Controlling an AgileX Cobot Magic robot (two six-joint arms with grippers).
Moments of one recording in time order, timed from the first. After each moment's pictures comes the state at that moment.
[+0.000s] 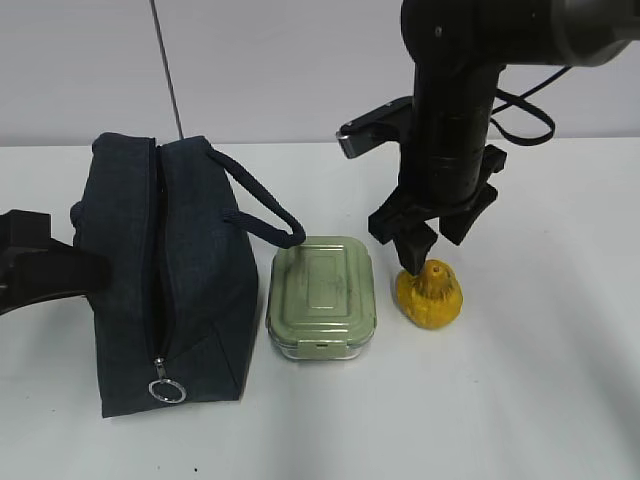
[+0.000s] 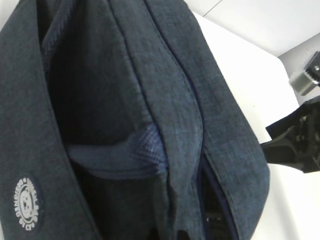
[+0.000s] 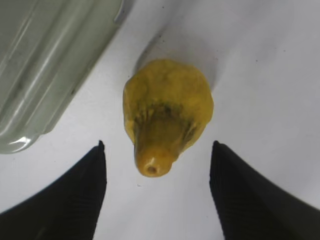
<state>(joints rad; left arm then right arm) -0.09 1.15 -0.54 -1.21 0.66 0.84 0.44 2.02 -1.65 -0.09 1.23 -0.11</state>
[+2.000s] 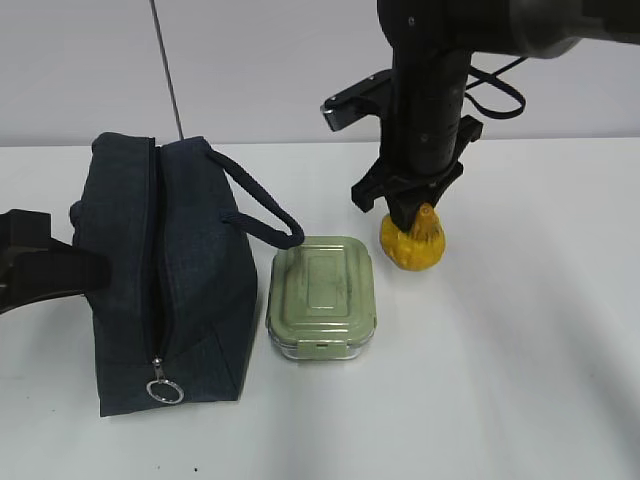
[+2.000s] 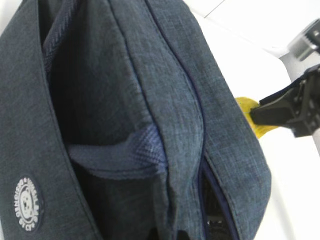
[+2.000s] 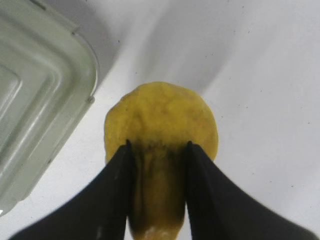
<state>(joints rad) -0.09 1.15 -0.54 -1.21 0.65 0.84 0.44 2.10 -1.82 -0.15 1.22 -0.10</state>
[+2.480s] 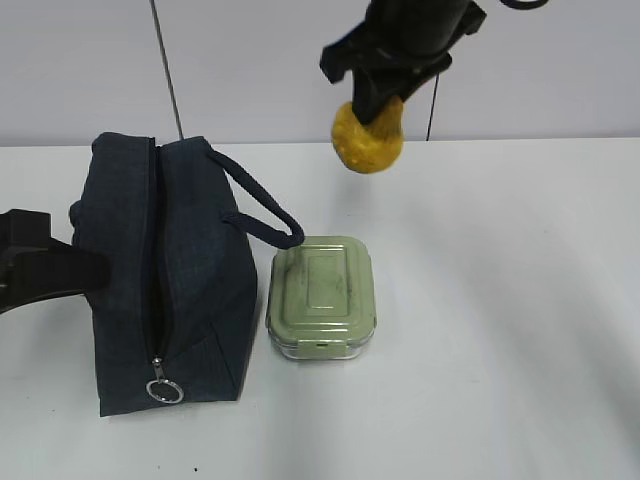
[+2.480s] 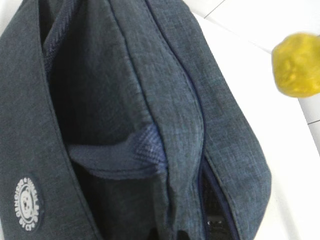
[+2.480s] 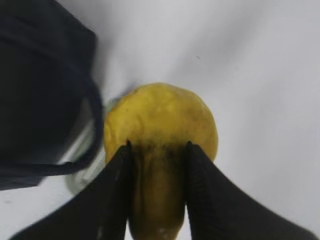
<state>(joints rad) -0.09 1.15 -0.54 -1.21 0.65 0.84 0.45 1.96 -2.01 0.02 1.24 -0.11</state>
